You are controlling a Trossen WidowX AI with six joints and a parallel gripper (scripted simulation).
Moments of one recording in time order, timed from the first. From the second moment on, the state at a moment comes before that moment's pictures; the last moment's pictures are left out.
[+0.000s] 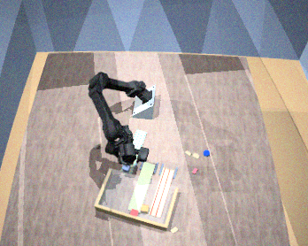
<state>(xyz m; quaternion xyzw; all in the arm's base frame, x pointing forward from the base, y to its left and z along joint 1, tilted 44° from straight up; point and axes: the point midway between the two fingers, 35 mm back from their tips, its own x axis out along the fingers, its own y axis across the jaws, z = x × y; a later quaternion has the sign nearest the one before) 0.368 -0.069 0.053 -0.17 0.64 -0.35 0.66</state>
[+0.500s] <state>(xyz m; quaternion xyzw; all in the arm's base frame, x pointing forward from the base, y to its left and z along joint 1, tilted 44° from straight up) 0.387 -0.082 0.050 -0.17 0.64 -0.35 0.67</state>
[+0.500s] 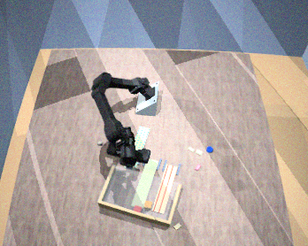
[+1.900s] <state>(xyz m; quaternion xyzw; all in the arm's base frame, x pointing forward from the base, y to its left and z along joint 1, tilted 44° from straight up) 0.384 -0.111 0.019 -0.17 0.64 -0.35 0.66</state>
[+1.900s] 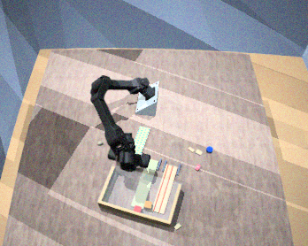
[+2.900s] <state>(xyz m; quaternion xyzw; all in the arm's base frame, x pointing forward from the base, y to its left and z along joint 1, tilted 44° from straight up) 0.298 -0.061 0.037 -0.18 0.64 -0.35 0.66</state>
